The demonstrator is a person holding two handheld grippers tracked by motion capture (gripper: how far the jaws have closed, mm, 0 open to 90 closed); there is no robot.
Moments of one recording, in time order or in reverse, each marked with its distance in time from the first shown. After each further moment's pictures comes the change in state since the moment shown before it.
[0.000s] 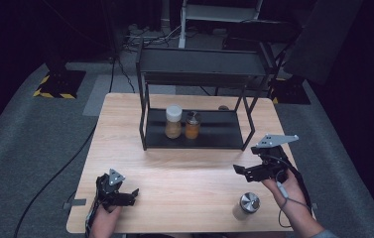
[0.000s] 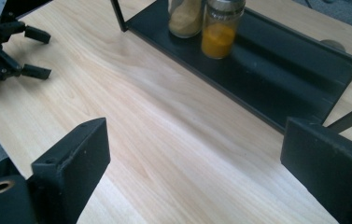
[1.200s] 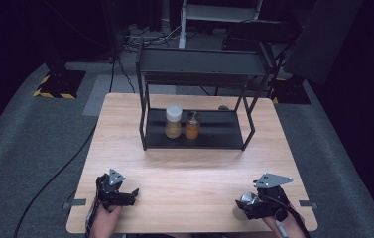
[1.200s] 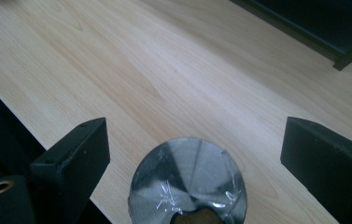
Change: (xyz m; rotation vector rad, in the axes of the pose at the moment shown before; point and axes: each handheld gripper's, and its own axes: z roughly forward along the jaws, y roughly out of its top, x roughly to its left) left arm -0.001 0.000 0.000 0.002 0.003 -0.003; right arm 0.041 -0.079 0.019 0.097 -0.051 -0.018
